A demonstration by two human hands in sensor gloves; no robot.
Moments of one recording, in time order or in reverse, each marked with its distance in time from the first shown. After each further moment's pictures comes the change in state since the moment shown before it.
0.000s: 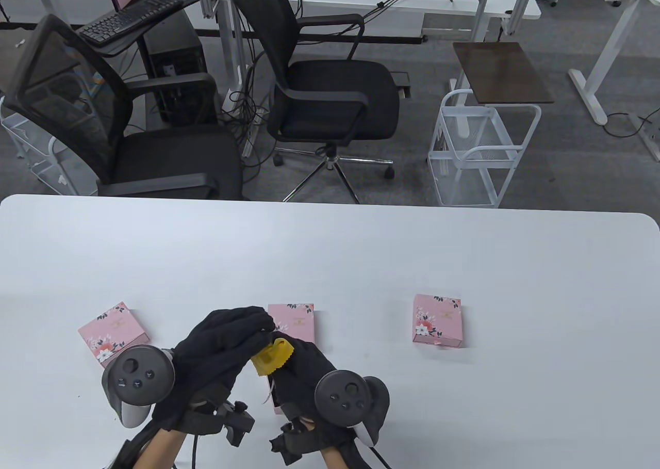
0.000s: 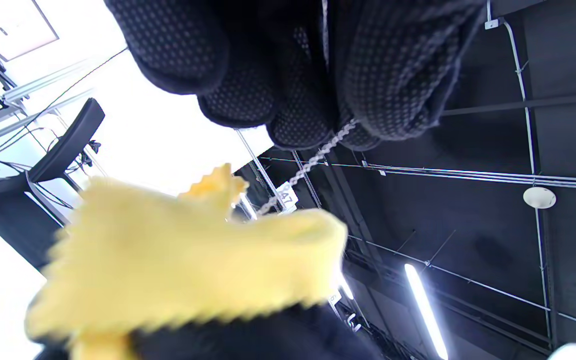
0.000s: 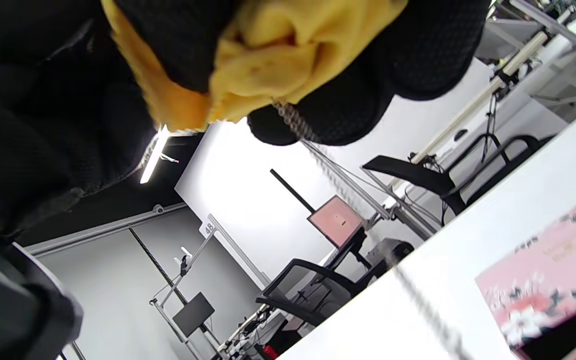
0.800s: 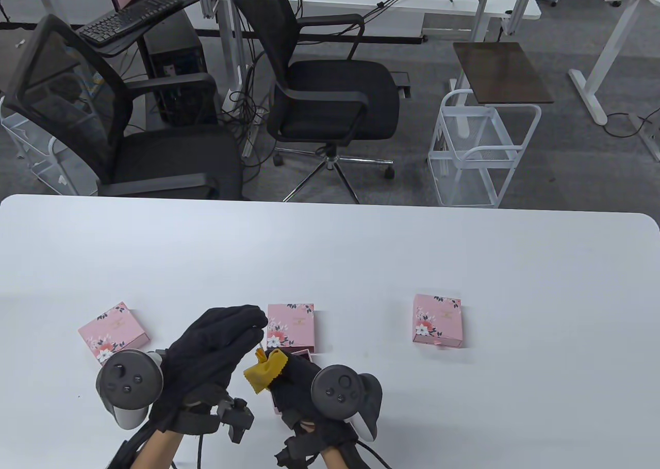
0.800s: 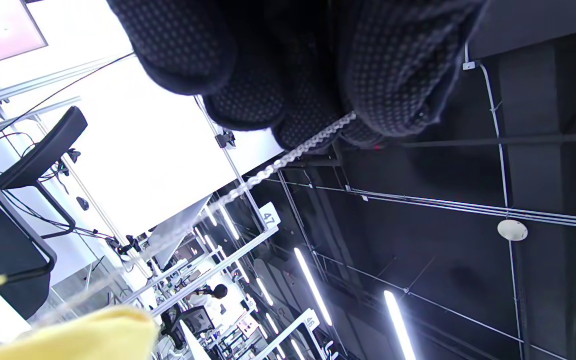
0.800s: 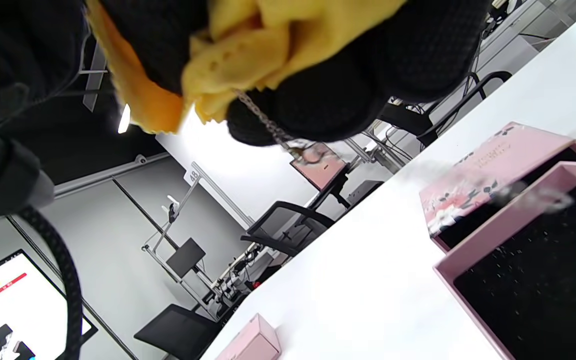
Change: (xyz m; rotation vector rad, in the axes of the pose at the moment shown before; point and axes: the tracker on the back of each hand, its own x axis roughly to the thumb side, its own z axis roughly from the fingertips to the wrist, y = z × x) left_hand -0.001 0.006 0.003 0.085 -0.043 0.061; right_hand -0.022 0.023 0.004 0.170 0.055 0.043
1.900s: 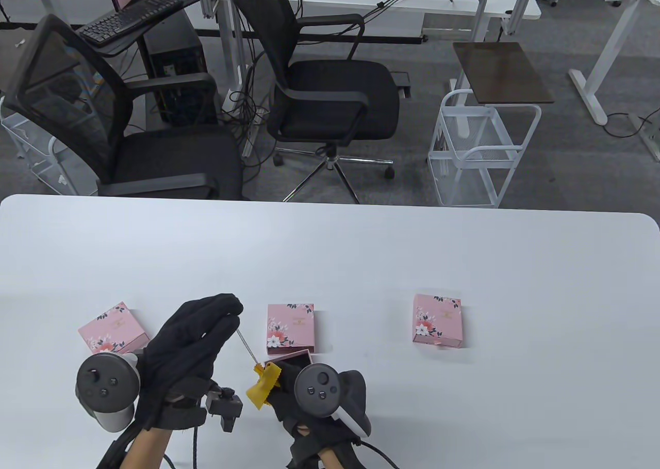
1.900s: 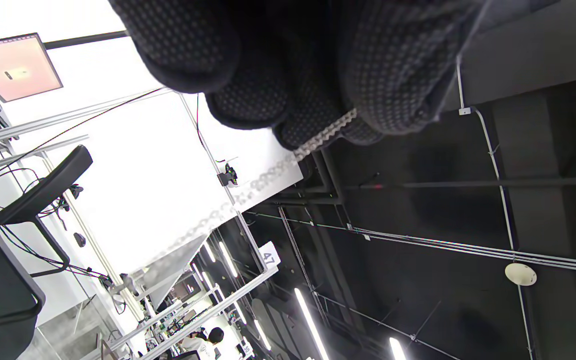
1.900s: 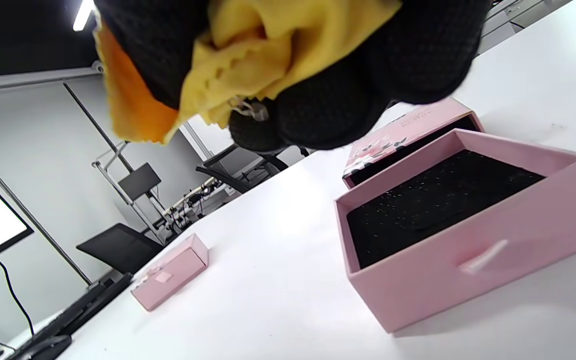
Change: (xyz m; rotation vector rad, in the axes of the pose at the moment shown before) left_hand 0.003 0.022 -0.001 0.123 0.016 0.018; right_hand -0.010 0.015 -0.001 0.178 0.075 0.225
